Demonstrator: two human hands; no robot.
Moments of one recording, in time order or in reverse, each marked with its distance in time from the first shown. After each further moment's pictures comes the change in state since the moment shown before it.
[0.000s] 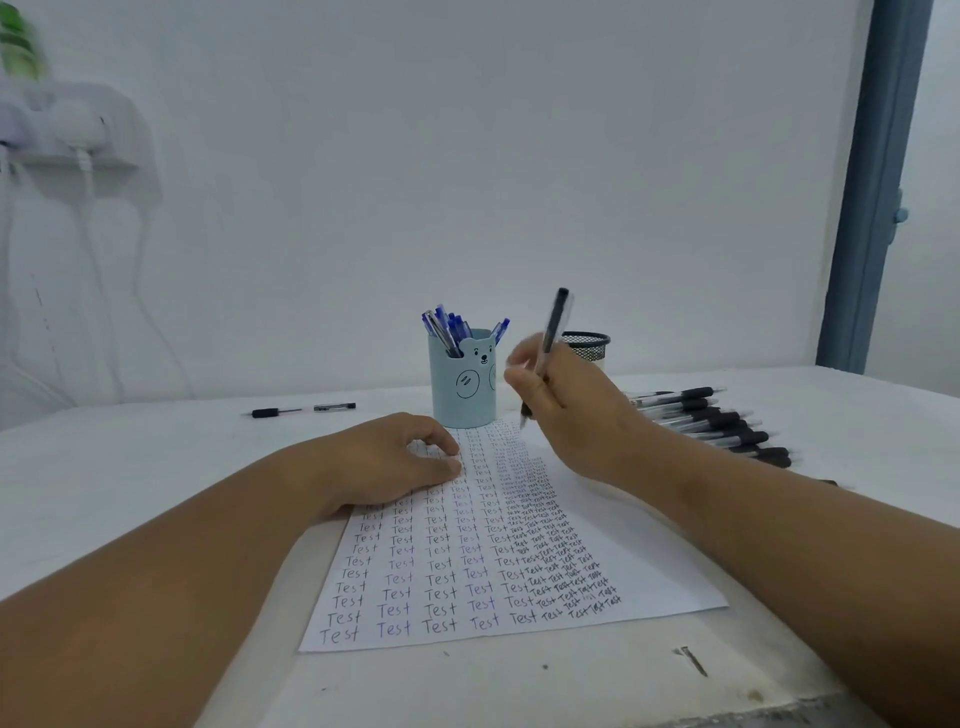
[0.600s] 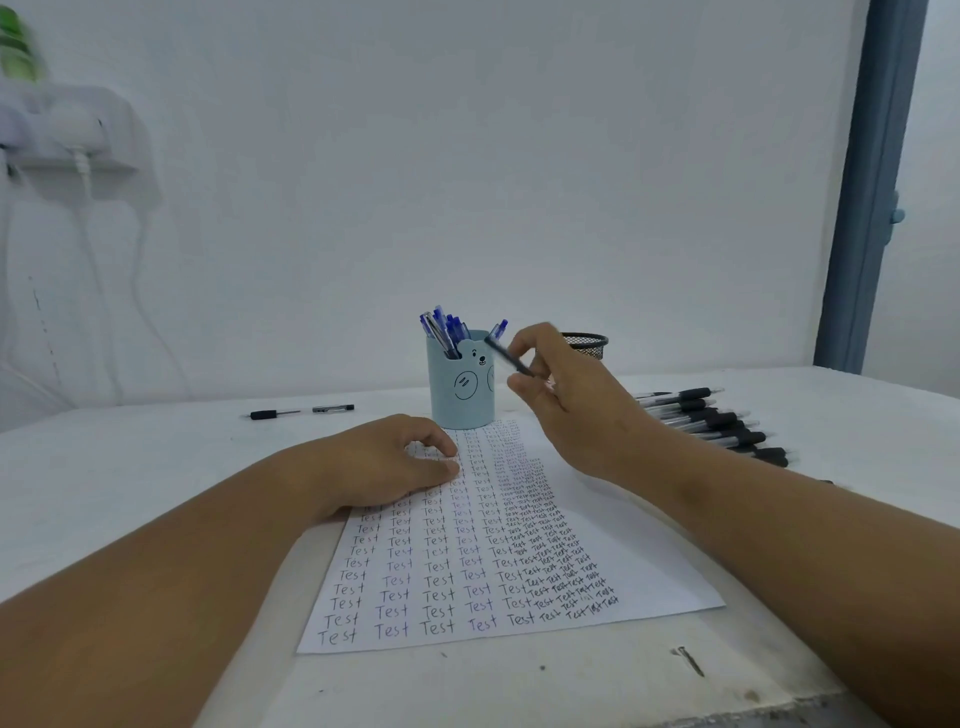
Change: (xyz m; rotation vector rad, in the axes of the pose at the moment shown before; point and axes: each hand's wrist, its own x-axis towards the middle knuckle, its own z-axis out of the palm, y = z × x) left_hand -0.001 0.000 -0.002 0.000 -0.012 -0.017; right_hand 0.001 0.008 -0.004 -0.082 0.004 -0.085
